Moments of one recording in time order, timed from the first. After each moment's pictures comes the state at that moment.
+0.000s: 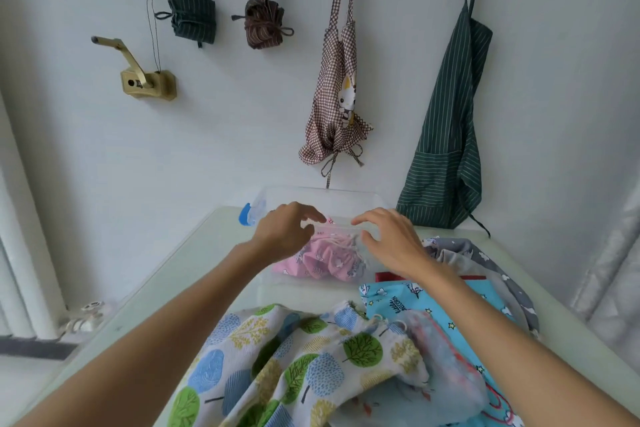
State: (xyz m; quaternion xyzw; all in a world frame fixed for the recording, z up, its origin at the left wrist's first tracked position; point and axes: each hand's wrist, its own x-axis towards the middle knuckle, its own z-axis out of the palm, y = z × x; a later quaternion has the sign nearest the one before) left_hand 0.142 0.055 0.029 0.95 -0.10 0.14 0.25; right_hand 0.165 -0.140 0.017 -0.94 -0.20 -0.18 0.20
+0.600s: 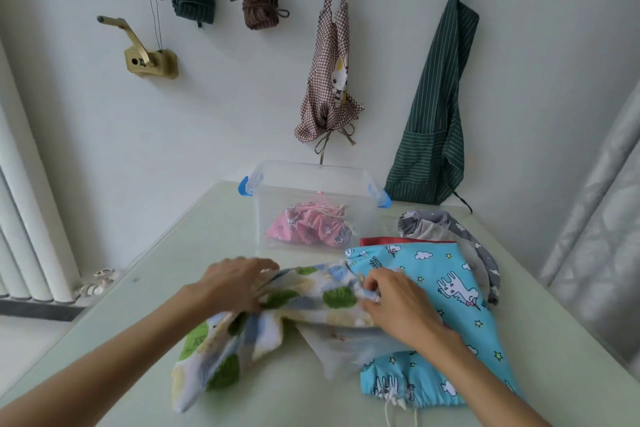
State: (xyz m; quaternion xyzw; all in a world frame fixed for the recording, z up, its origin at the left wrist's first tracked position) left_hand 0.031 0.078 -0.020 1.00 -0.05 -0.08 0.02; right_hand 0.041 -0.173 -0.043 -0.97 -0.16 -0.10 0.13
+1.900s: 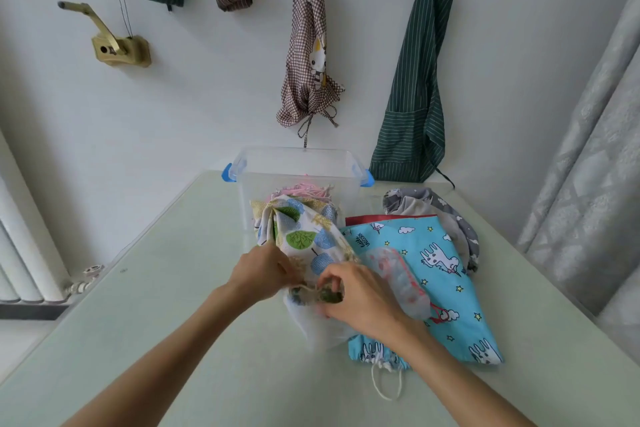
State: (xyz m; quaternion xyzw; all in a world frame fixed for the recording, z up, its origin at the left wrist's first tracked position) left_hand 0.032 0.029 -0.042 0.97 -0.04 0.00 0.25; right_hand 0.011 -0.150 -0.050 -0.95 -0.19 -0.03 0.24
